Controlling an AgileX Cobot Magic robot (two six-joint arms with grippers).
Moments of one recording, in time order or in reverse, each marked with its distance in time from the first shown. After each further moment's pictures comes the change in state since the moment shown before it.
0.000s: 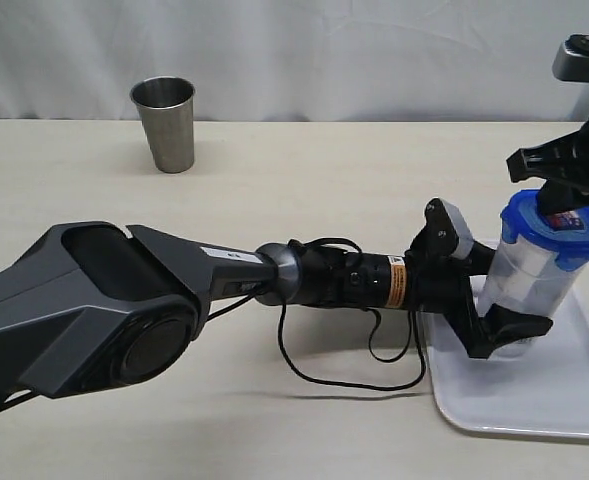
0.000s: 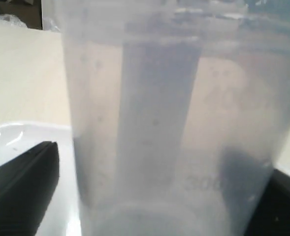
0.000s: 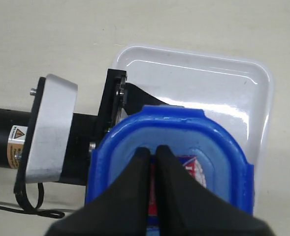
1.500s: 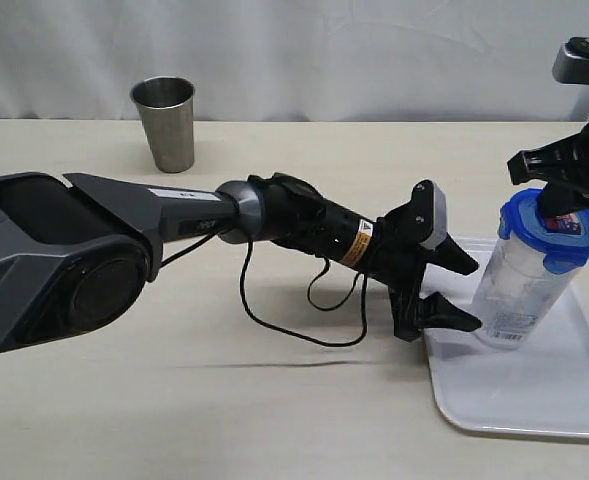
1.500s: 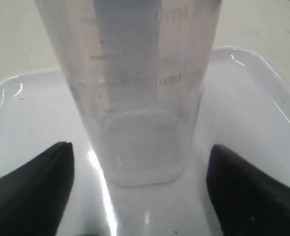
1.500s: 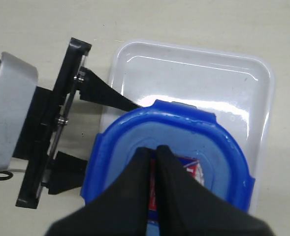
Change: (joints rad) left arm 0.109 -0.127 0.002 0.610 -0.011 -0.193; right arm 0.000 -0.002 0.002 0.000 0.011 0.000
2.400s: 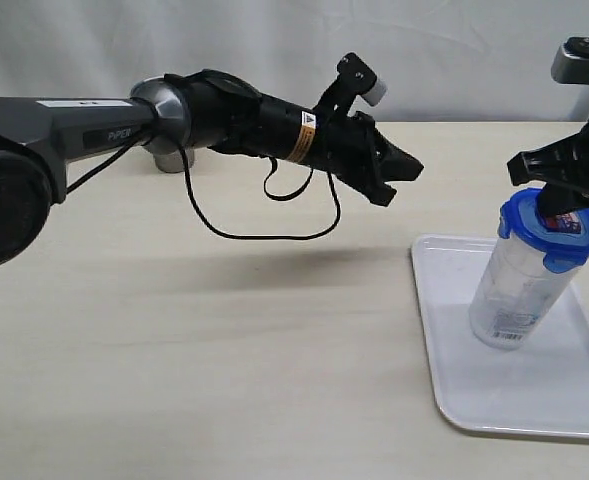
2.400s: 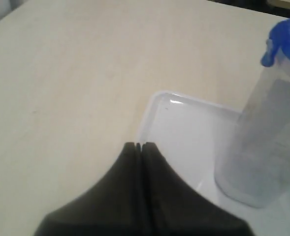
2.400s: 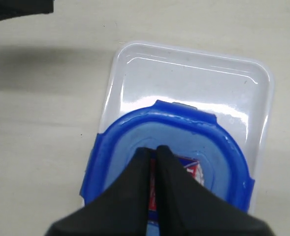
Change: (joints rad) left arm 0.146 -0.203 0.029 0.075 0.163 -0.485; right arm 0.000 0.000 0.000 0.000 -0.009 -0.018
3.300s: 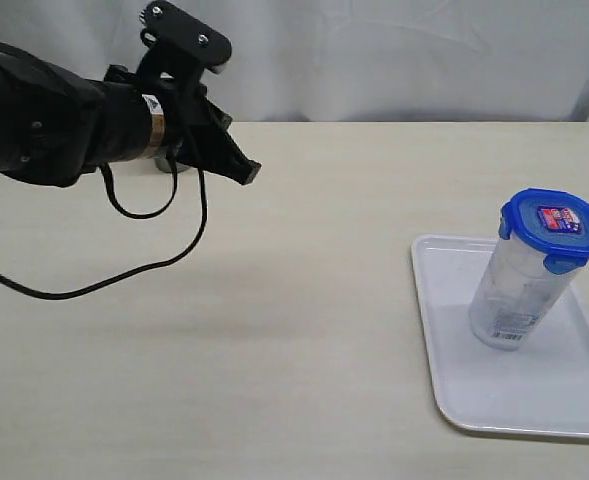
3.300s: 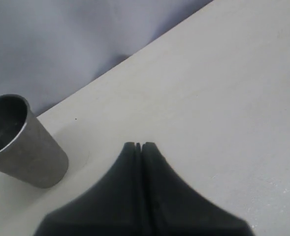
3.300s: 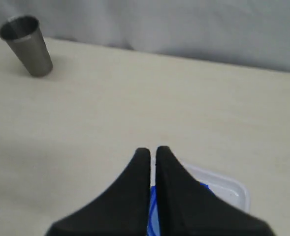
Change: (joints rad) left arm 0.001 -0.699 0.845 -0.002 0.869 0.002; right arm 0.000 -0.490 0.046 0.150 -0.121 -0.179
